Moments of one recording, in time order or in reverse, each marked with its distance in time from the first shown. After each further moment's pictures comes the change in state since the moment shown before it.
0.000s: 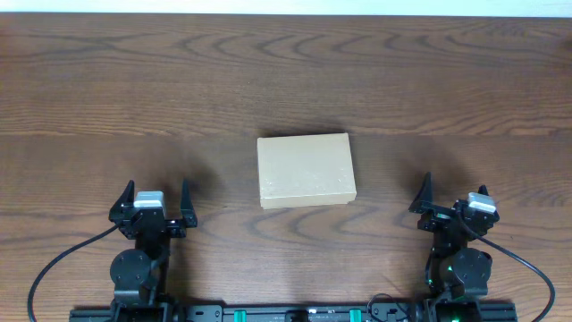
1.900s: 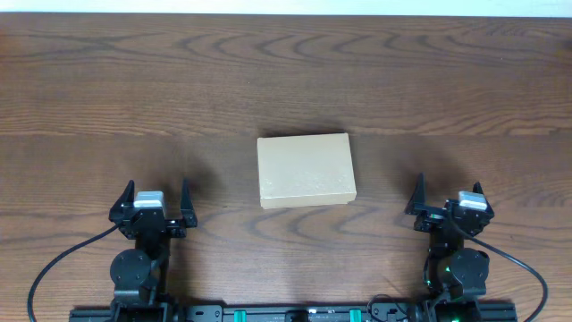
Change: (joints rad) left arm 0.000 0.000 0.000 0.000 0.000 0.000; right arm 0.047 0.000 0.000 -0.001 -0.010 -0.109
